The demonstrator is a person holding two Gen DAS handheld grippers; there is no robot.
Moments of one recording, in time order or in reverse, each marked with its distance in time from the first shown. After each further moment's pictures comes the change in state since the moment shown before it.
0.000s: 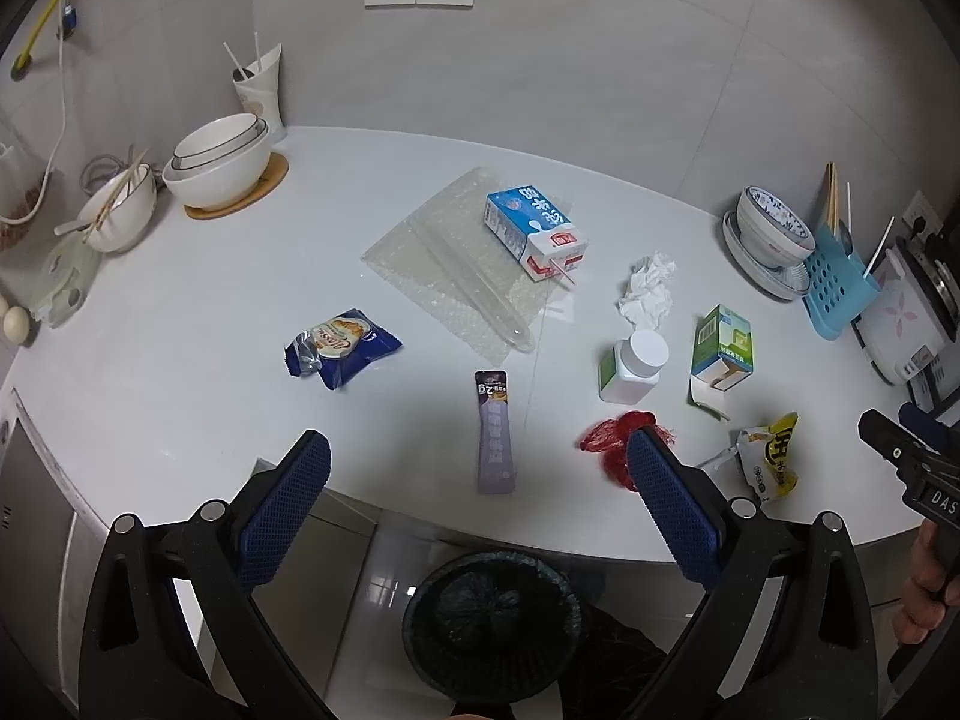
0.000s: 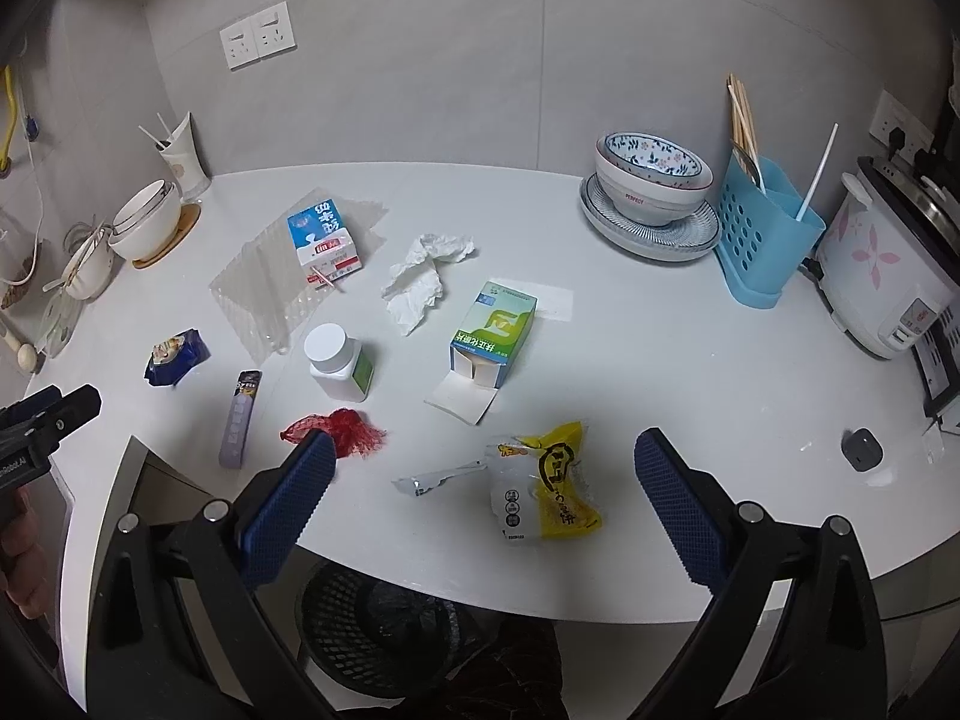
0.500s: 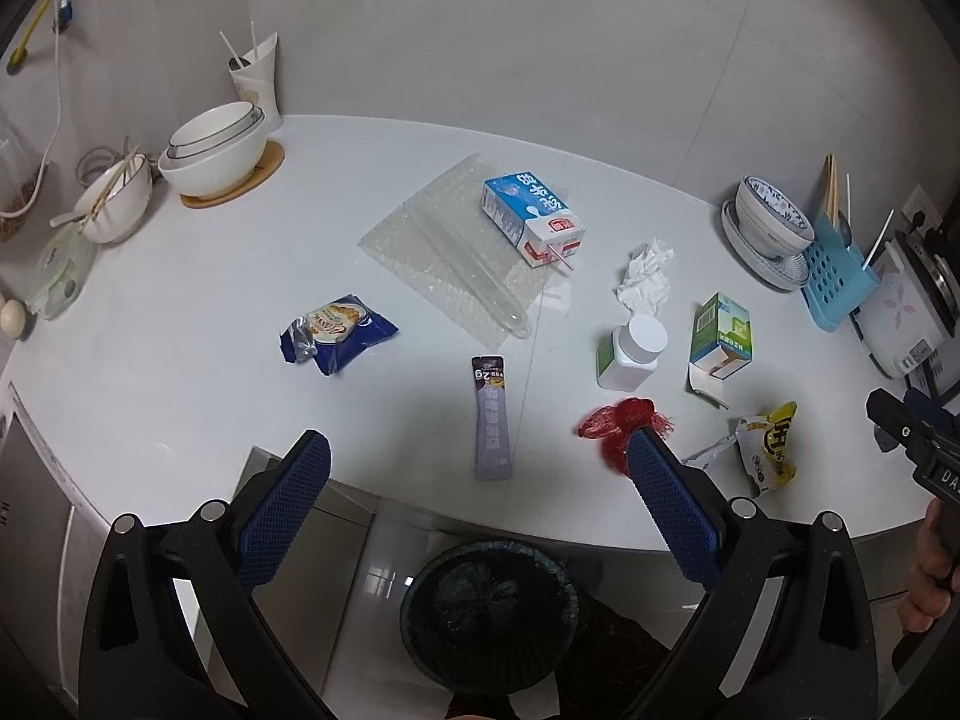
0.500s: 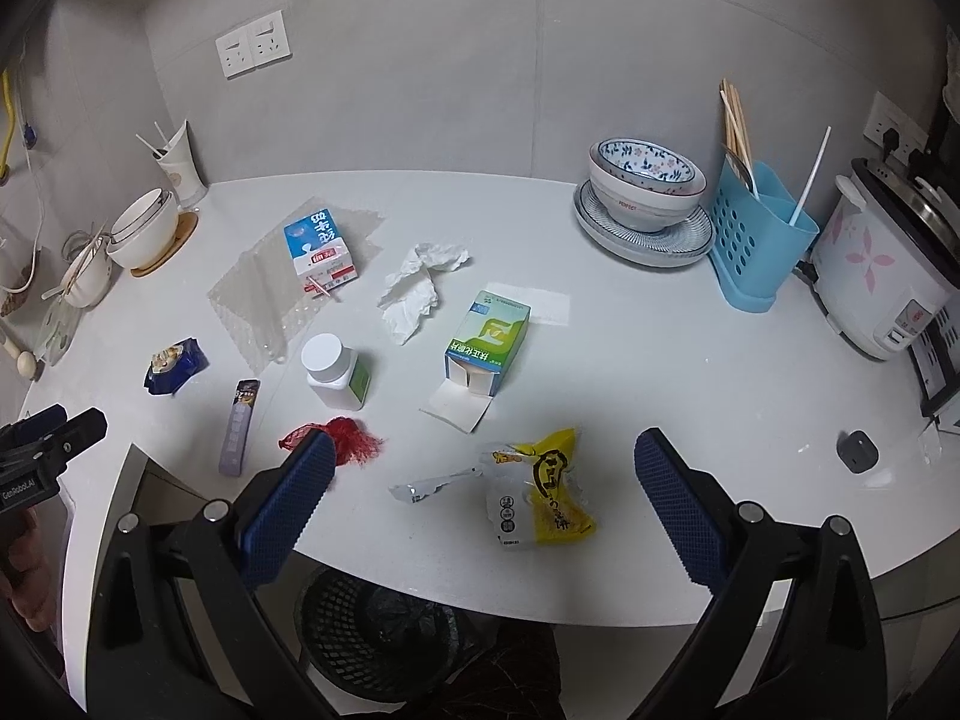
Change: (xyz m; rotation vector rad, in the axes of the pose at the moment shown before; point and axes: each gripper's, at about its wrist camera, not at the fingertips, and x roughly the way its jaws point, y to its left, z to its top) left arm 0.003 -0.003 -0.006 -0.003 0.025 -0.003; right arm -0.004 -0.004 0.005 0.012 -0.012 -0.008
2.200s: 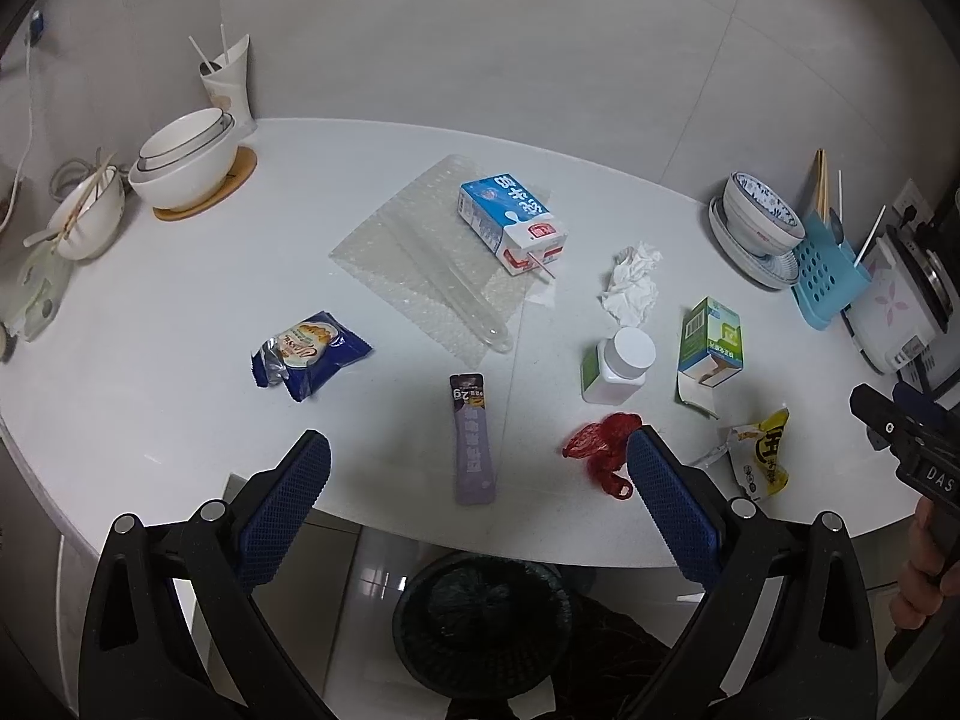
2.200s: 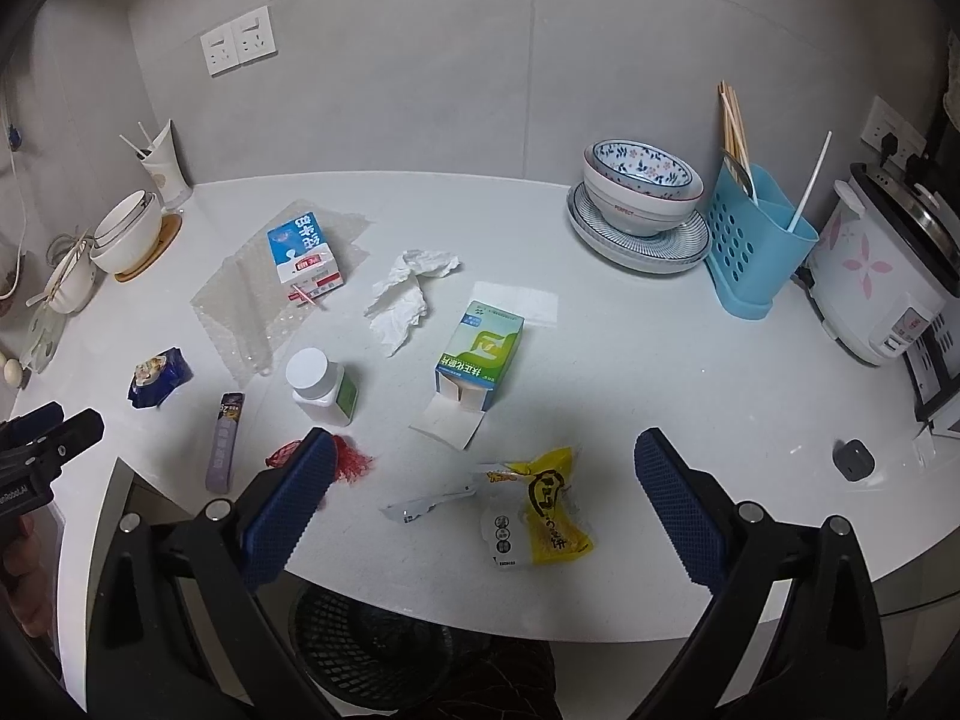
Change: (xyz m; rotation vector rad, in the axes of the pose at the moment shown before) left arm 0.017 -0.008 0.019 0.029 0.026 -0.038; right arm 0.017 0.004 0.012 -0.001 0.013 -0.029
